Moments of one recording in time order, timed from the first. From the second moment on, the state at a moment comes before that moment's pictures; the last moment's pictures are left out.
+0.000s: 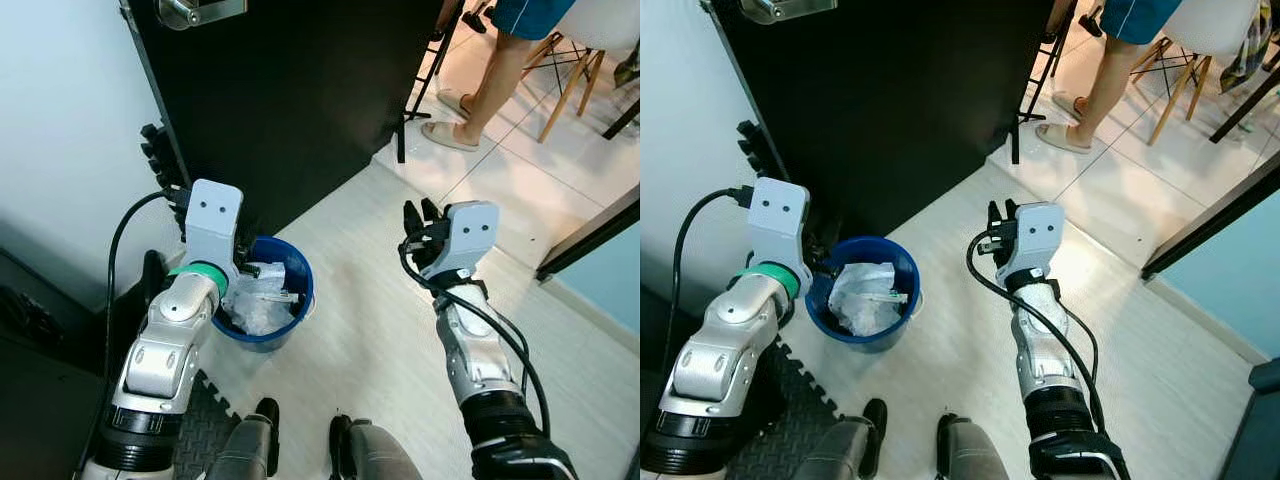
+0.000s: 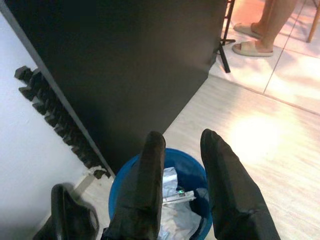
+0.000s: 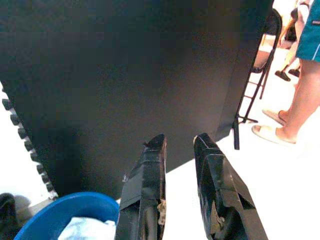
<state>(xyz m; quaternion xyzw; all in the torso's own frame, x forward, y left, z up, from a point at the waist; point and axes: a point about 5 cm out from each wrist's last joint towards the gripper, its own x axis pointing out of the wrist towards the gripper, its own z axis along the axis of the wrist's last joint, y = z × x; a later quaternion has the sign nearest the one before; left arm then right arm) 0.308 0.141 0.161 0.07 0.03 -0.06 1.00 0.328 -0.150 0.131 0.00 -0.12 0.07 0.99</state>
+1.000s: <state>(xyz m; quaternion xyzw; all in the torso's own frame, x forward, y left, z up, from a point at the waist) 0.317 0.141 0.161 0.06 0.02 -0.06 1.00 0.329 -0.153 0.126 0.02 -0.08 0.05 1.00</state>
